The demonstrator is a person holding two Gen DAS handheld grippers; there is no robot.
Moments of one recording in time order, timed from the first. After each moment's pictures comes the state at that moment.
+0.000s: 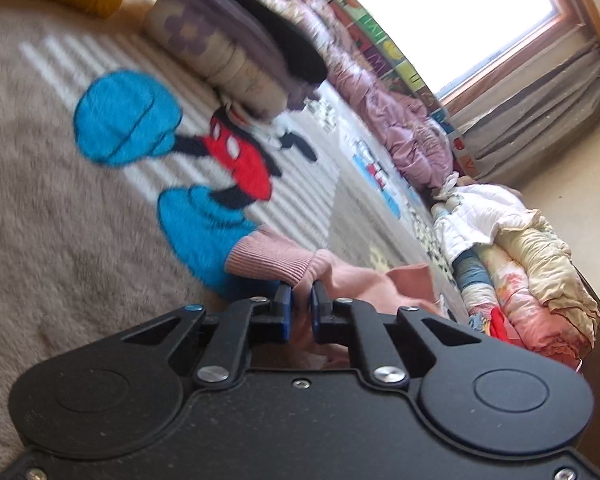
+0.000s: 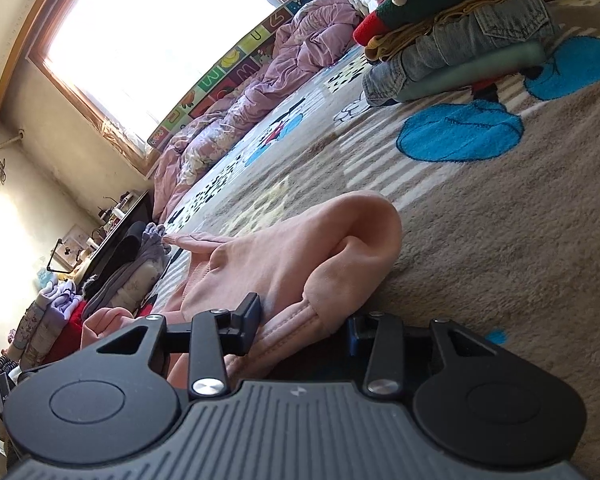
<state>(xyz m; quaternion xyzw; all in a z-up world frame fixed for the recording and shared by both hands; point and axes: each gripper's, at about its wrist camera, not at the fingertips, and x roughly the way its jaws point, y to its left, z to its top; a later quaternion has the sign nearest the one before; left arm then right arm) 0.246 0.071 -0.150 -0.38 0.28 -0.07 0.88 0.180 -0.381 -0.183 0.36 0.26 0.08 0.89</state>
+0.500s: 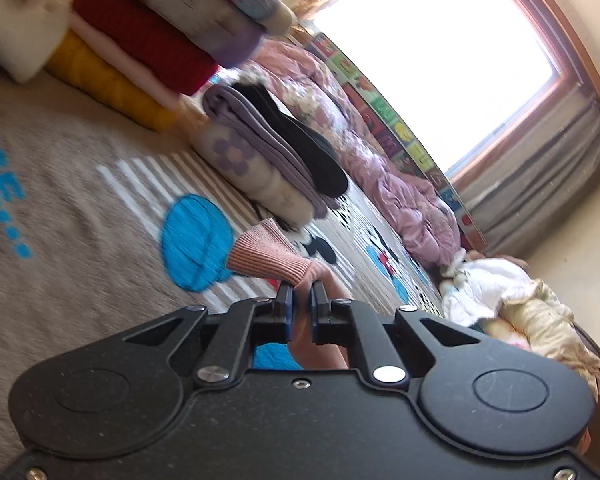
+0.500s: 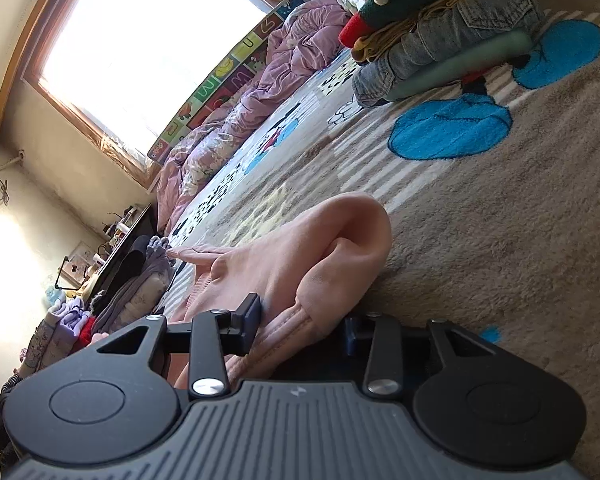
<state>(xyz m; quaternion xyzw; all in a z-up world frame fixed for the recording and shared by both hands) 0.204 0.135 -0.120 -0.40 0.19 0.01 0.90 0.177 -0.388 -0.185 0.39 0.25 0.08 0.88</state>
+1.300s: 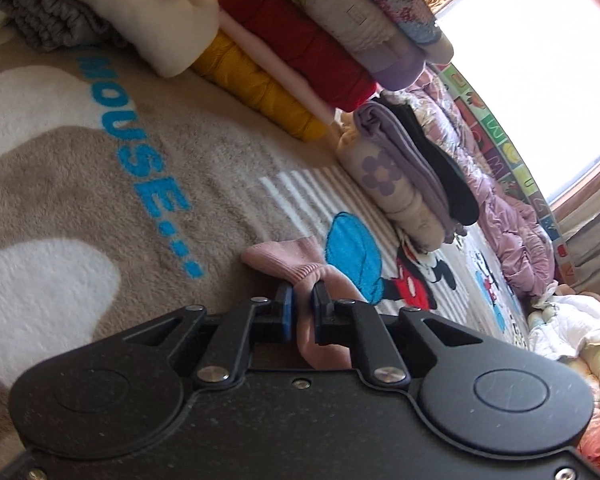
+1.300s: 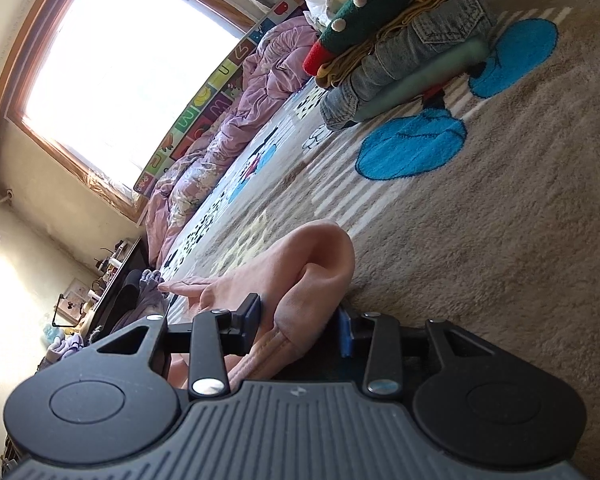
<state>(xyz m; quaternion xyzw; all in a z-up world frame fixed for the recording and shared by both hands) 0.192 0.180 -0.148 -0.41 0.25 0.15 0.86 0.168 -0.402 -0.186 0.43 0.23 0.04 0.87</state>
